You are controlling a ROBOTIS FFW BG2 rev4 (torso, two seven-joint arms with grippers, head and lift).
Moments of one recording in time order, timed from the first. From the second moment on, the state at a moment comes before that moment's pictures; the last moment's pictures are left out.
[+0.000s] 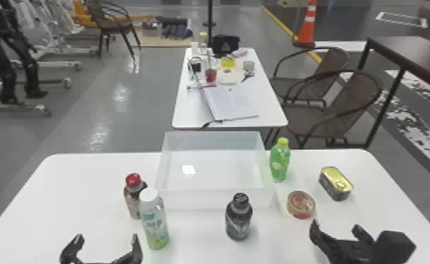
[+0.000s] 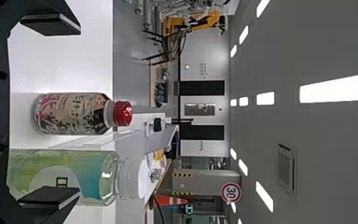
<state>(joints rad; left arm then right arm) 0.48 0.00 0.02 -1.80 -0.01 -0.28 0.02 0.15 -0.06 -0.07 -1.40 -0.25 -0.17 0.16</state>
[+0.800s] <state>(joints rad) 0.47 0.00 0.01 -1.79 0.00 -0.28 0.02 0.06 -0.06 -0.05 -1.34 -0.25 -0.01 0.17</state>
